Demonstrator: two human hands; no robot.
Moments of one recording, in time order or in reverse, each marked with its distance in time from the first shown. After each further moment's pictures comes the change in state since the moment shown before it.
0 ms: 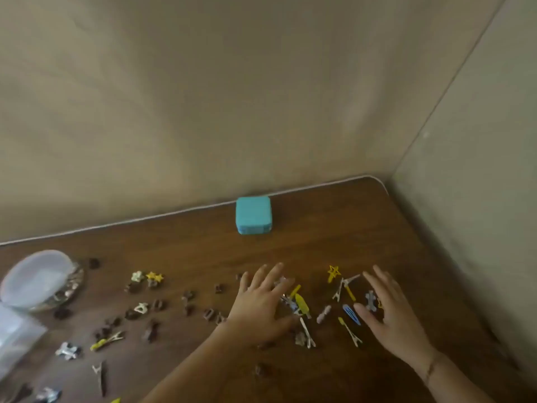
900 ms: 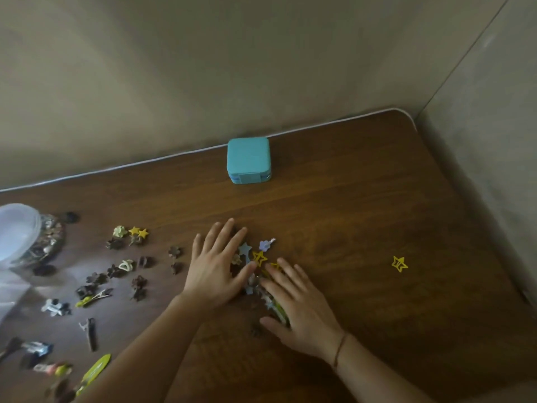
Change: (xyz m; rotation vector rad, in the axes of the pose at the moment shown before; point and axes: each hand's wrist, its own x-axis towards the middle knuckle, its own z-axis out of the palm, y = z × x) left_hand -0.008 -0.075 0.042 -0.001 0.241 -0.206; right_hand -0.009 -0.098 0.114 -0.125 -0.177 -0.573
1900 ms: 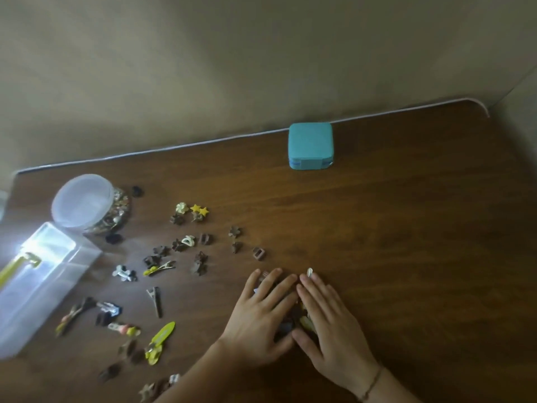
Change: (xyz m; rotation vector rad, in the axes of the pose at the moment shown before) left_hand -0.110 -0.026 0.021 0.019 -0.046 0.359; right_hand -0.011 -0.071 0.037 0.049 -0.059 0.061
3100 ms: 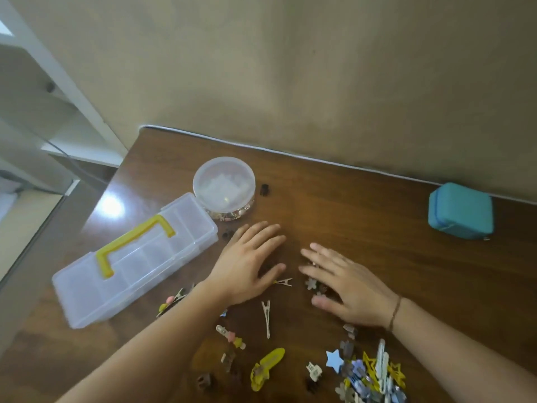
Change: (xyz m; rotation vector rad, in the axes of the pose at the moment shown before) left_hand -0.092 -0.237 -0.073 -0.037 0.312 -0.359; right_hand 0.226 -0.121 -0.018 -0.289 -0.339 -0.502
